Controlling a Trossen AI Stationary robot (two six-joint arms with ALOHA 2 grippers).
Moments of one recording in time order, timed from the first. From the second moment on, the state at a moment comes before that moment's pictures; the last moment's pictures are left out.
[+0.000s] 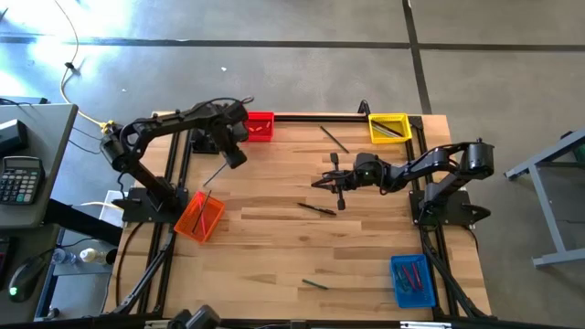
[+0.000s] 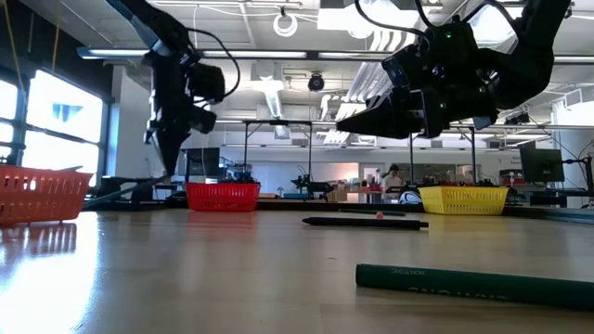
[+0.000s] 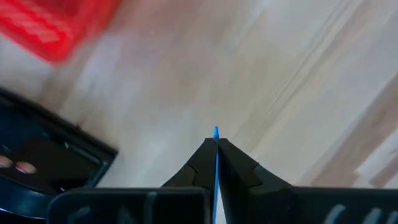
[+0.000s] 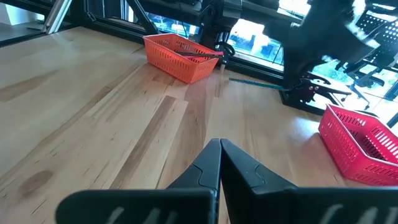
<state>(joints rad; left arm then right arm) 0.84 1.57 1.06 -0.99 0.09 0.11 -0.21 1.57 0.44 0.92 -0.30 -0.34</state>
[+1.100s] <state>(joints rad) 0.59 1.63 1.24 -0.68 0.20 0.03 -0.21 1.57 0.44 0.91 -0.30 -0.34</state>
